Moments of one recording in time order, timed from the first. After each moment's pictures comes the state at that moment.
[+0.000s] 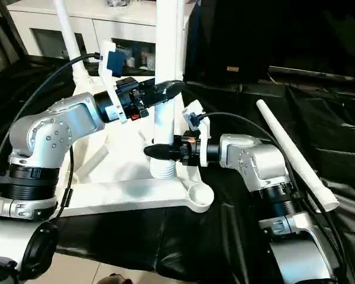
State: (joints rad) left arm -0.82 0.19 0.03 0.10 -0.61 0.81 -0.67; right arm -0.67 -0.32 0.13 0.29 0.46 0.74 1.05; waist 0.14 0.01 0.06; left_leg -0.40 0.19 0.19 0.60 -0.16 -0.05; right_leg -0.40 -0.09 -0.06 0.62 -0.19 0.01
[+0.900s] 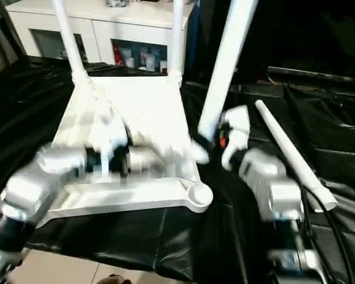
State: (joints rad) left arm -0.46 0.49 -0.34 0.01 -0.28 0.44 -1.00; right arm -0.41 -0.30 -0.05 0.21 0.30 0.43 0.63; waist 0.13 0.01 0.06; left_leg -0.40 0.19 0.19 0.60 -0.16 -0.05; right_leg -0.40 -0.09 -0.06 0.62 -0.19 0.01
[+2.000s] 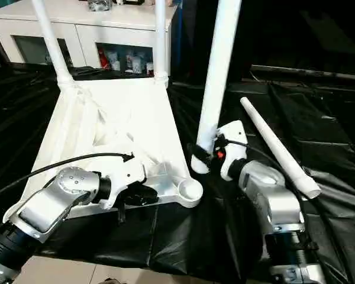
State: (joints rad) left arm -0.44 0.48 -0.49 0.06 -0.06 0.46 -0.94; right arm -0.36 -0.30 -0.01 0.16 0.27 0.42 0.62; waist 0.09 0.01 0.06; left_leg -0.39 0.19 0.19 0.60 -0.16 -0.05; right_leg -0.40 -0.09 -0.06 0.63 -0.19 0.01
